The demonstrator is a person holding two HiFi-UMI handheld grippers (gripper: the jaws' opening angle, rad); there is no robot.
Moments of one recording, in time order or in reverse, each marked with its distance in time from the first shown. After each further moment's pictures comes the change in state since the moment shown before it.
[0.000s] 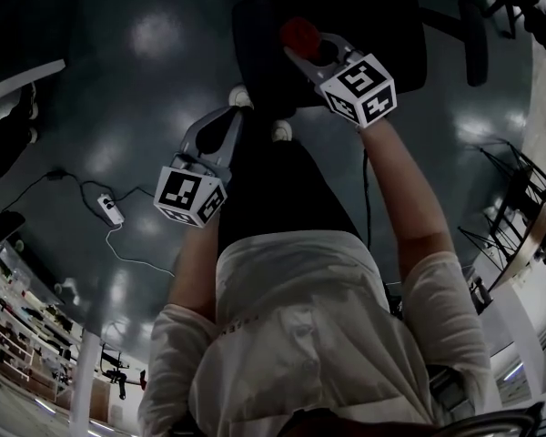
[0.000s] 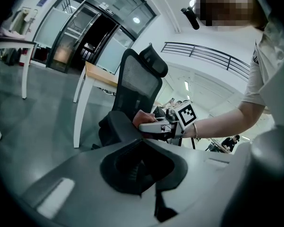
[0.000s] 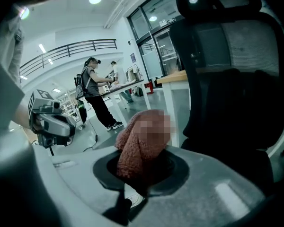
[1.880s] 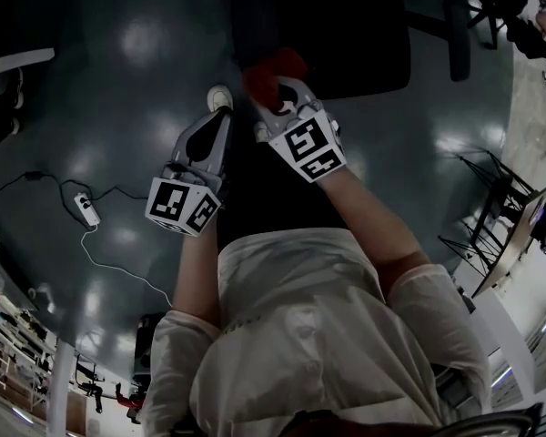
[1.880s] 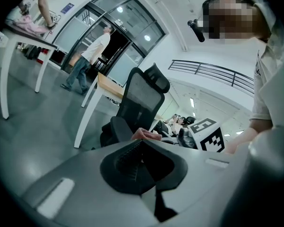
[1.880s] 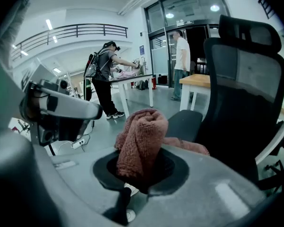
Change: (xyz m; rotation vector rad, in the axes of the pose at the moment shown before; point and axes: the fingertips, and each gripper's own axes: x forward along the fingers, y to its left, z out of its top) left arm -0.046 -0.025 -0.008 -0.118 -0.198 0.055; right arm -0.012 0.128 -0.031 -0.157 0.074 -0.084
